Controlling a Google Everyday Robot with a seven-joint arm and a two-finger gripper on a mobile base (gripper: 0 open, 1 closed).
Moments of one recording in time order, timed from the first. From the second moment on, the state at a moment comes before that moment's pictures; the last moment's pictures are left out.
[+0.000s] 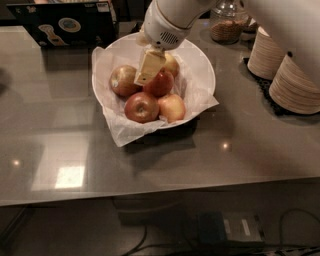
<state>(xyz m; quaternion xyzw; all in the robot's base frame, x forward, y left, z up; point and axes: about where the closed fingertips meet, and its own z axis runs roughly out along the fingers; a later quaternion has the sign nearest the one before) 0.607 0.029 0.964 -0.70 0.65 0.05 0.31</state>
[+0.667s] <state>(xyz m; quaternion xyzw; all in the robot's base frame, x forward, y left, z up) 0.614 0.062 0.949 -0.72 0.62 0.08 0.31</state>
